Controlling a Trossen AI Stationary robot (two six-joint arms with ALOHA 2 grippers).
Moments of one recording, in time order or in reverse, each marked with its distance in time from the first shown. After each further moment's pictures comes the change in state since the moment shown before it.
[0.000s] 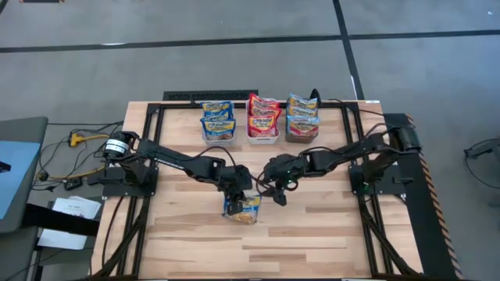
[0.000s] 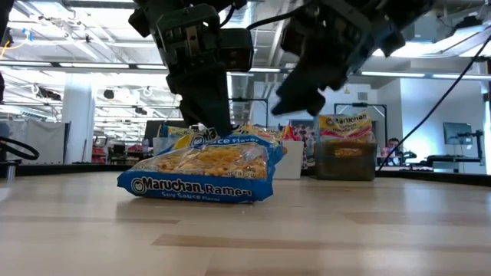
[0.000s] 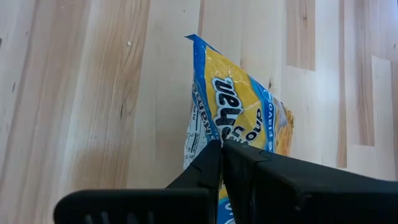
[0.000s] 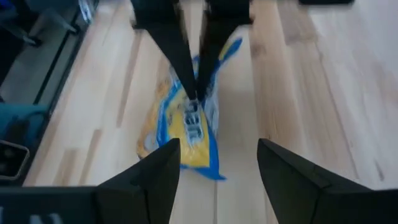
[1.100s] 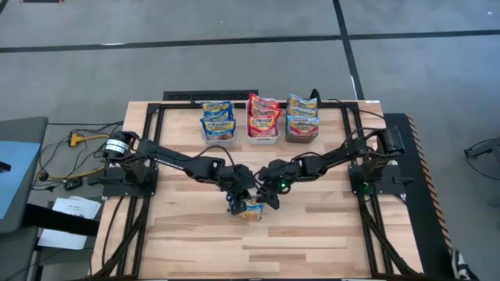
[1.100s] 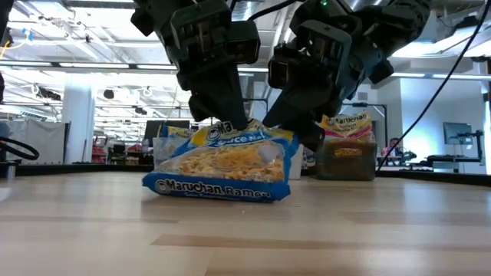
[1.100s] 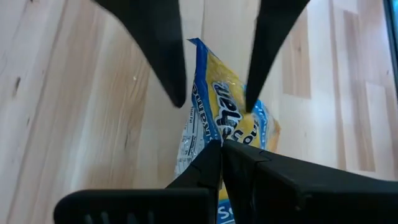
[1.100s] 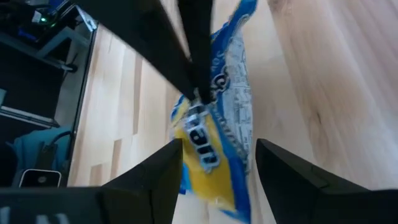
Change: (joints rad) left arm 0.000 0.000 0.000 0.080 -0.048 0.001; right arm 0.008 0.176 0.002 0.153 -0.104 0.262
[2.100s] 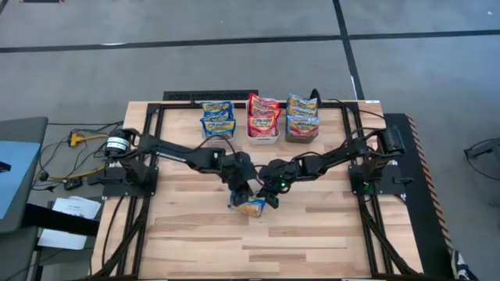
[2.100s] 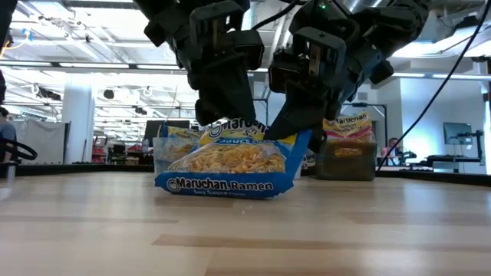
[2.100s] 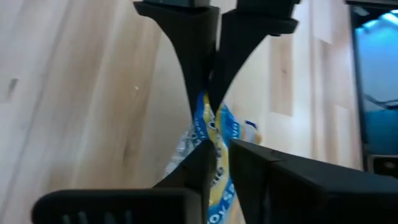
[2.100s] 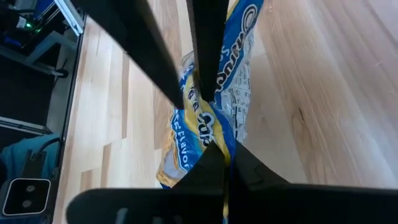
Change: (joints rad) left arm 0.090 0.000 0.000 0.038 0.152 -0.062; right arm -0.001 0.000 0.000 -0.020 0.026 0.019
